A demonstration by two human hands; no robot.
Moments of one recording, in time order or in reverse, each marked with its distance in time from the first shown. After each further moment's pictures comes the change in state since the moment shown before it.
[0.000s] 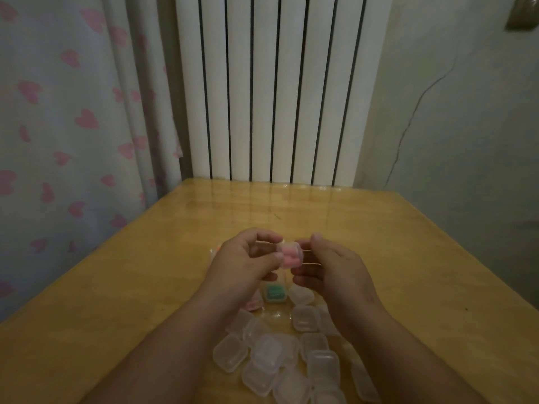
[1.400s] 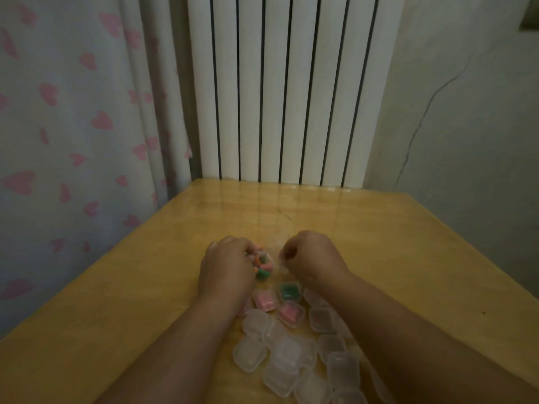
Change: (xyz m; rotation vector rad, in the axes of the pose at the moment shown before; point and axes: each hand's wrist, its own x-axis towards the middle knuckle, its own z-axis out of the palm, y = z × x) left_hand 0.024 -0.027 -0.034 0.979 0.337 0.173; right_hand 0.066 0.013 0.037 -1.214 -0.098 -0.164
